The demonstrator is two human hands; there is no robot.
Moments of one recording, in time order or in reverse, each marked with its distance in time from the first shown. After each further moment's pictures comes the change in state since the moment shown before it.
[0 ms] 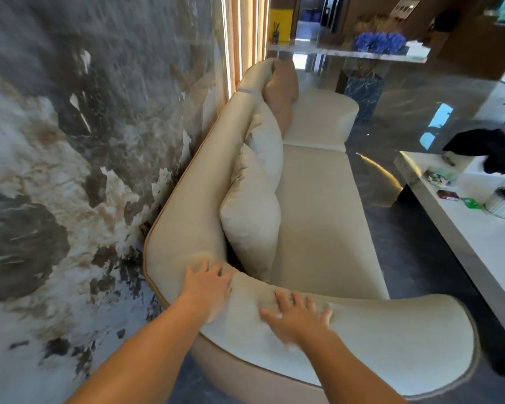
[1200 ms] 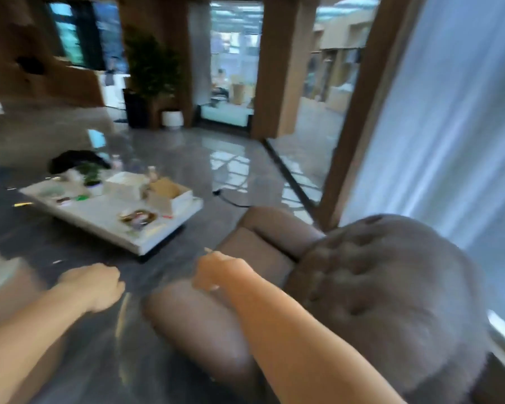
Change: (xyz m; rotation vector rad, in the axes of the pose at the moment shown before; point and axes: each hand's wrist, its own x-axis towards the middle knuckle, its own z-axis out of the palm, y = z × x) left_hand -0.790 0.526 -0.081 0.447 0.333 0.733; right_hand -0.976 0.396 0.165 0.322 0.290 0.515
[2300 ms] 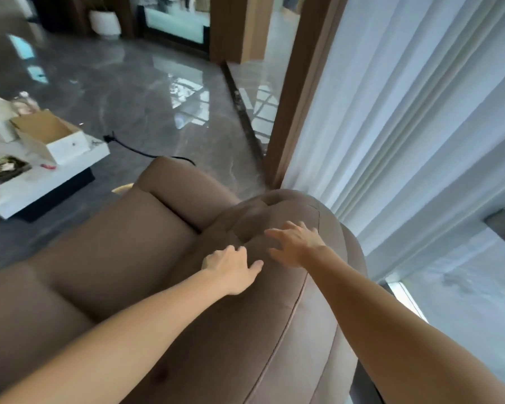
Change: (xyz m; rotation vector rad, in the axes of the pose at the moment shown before) left_hand 0.168 0.730 -0.134 -0.409 -0.055 0.361; right_hand -0.046 0.699 -0.011 -0.099 0.066 0.304
